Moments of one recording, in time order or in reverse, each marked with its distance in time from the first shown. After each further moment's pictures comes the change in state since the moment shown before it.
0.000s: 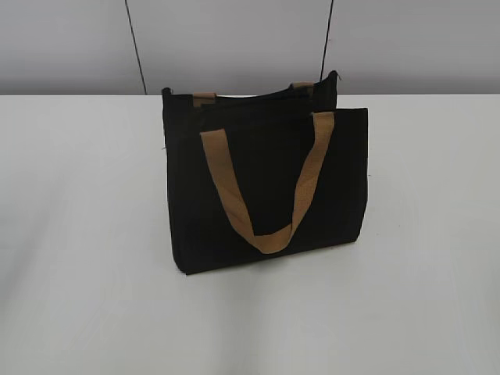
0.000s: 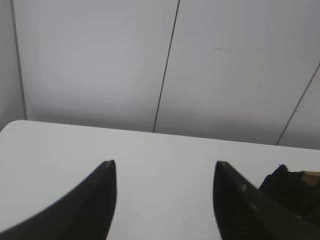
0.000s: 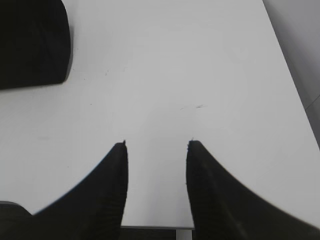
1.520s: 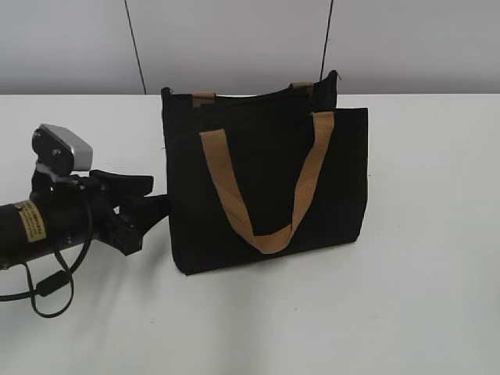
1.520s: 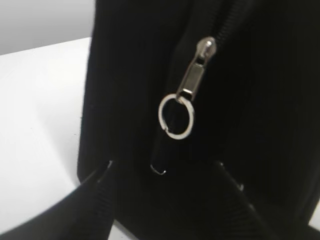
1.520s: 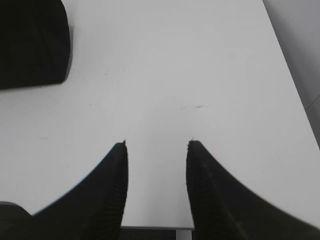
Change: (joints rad) left arm -0.148 1.352 0.108 0.512 -1.349 0.000; right arm 0.000 0.000 0.000 0.000 0.000 0.000
